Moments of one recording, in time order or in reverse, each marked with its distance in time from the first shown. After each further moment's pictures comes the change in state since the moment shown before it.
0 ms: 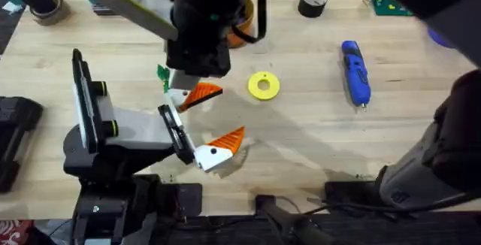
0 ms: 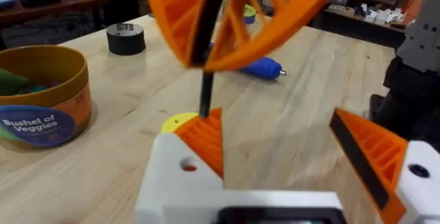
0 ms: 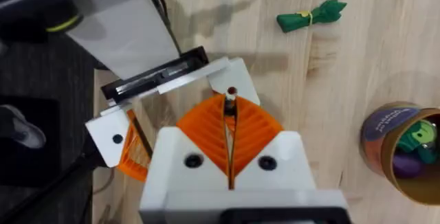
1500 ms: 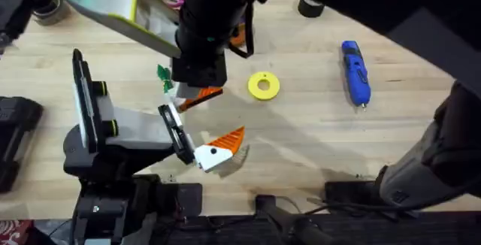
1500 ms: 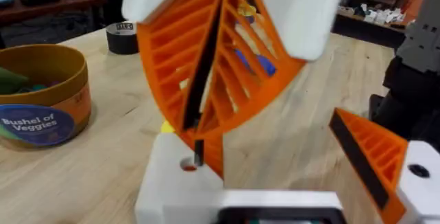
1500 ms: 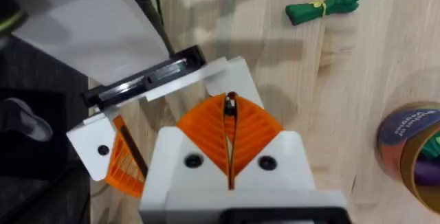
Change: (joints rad) left arm 0.000 0.000 0.000 0.000 0.000 -0.002; right arm -0.002 0.001 -0.139 0.087 0.000 0.006
